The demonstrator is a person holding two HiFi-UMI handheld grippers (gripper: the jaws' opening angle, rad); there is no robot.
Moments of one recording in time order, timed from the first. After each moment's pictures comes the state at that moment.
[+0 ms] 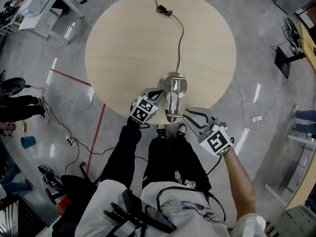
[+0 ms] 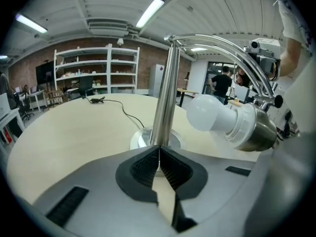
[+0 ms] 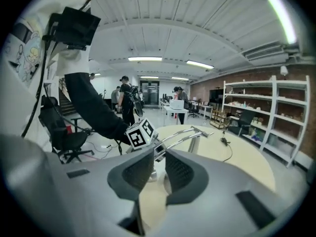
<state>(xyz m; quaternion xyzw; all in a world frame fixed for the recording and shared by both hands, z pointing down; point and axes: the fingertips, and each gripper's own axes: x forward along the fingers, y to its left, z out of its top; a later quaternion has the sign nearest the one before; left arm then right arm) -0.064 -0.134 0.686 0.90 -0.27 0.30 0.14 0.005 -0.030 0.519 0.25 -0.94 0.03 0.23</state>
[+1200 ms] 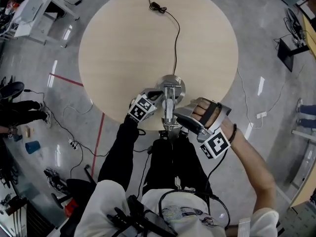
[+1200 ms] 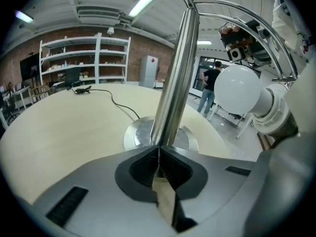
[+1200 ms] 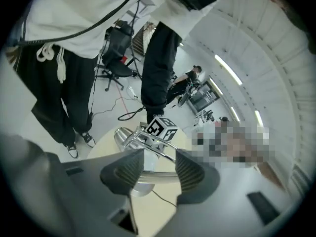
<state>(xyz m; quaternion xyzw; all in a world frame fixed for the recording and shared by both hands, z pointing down) -0.046 -0.155 0.731 0.91 -0.20 0.34 0.15 -0.015 -0.045 0.543 0.02 -0.83 -0.41 0.37</state>
